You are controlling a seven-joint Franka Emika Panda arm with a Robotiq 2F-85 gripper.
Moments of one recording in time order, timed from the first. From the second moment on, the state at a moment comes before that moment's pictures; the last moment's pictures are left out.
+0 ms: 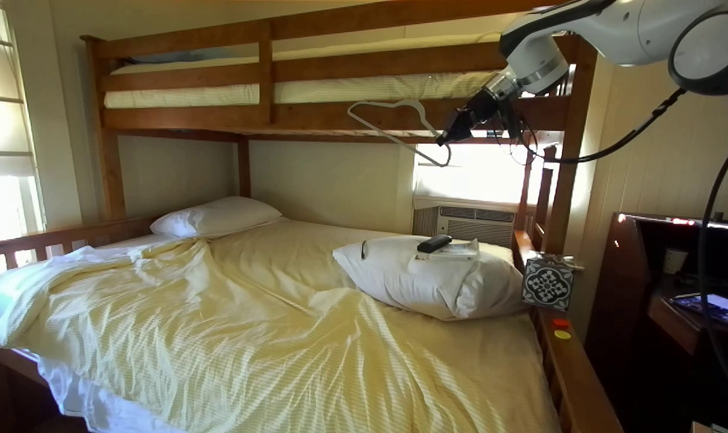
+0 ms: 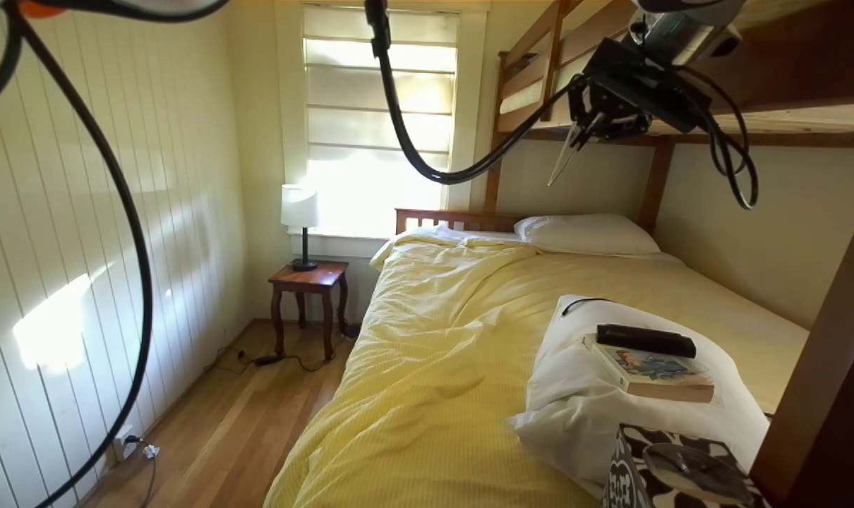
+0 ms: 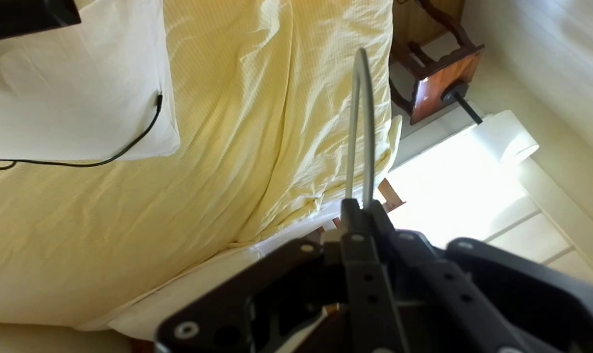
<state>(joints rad) -0.38 0.26 -0.19 -1.33 0.83 1.85 -0.69</state>
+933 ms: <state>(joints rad) -0.39 0.28 -0.18 -1.33 0.91 1.85 -0.63</state>
